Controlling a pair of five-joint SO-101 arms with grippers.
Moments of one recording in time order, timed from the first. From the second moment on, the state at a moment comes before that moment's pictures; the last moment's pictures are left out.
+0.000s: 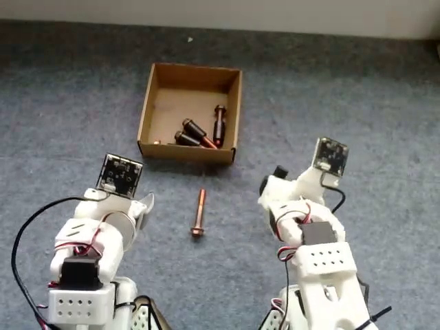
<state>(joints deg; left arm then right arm) -5.8 -87.1 75.9 62.6 -12.6 -12.0 -54.3 71.9 34.5 -25.4</state>
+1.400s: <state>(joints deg) 14.7 3.1 36.4 46.4 15.3 -6.7 -54.3 73.5 32.6 -26.6</state>
